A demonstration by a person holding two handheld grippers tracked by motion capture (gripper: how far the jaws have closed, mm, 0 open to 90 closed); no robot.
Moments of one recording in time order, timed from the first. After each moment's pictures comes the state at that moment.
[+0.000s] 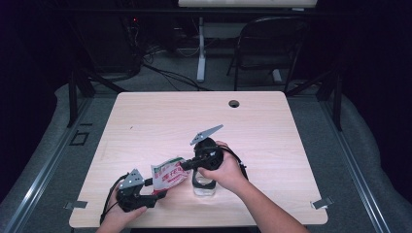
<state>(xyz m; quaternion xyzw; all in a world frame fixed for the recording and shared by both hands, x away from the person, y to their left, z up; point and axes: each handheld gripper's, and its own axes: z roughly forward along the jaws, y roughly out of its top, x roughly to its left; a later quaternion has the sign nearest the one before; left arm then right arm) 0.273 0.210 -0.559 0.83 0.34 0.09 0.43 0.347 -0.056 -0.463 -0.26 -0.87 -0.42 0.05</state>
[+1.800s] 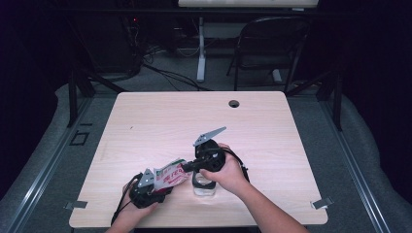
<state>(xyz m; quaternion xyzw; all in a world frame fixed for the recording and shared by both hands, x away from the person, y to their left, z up) 0.289 0.186 -0.586 0.84 0.35 0.13 0.38 0.344 -0.062 -0.469 -0.27 -0.86 -0.43 0.07</state>
